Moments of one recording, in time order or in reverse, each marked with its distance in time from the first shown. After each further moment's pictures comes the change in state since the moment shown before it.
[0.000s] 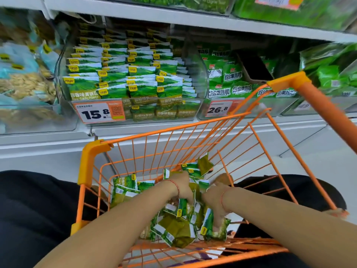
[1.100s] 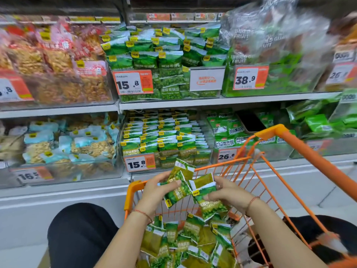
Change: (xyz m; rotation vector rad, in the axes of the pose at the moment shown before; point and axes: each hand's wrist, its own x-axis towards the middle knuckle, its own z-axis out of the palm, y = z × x) left_hand -0.132 -0.032 -0.060 -0.885 0.834 0.331; right_hand -0.088 0.013 -0.060 1.561 0.667 -0.391
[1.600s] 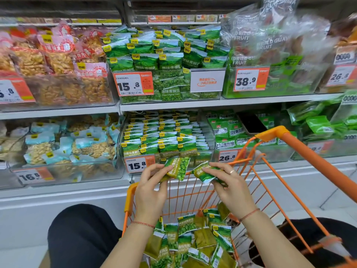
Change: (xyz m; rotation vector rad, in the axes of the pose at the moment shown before) left_hand -0.012 -0.008 0.003 0.409 0.521 0.758; right_hand -0.005 0.007 0.010 -0.608 0.649 -0.839
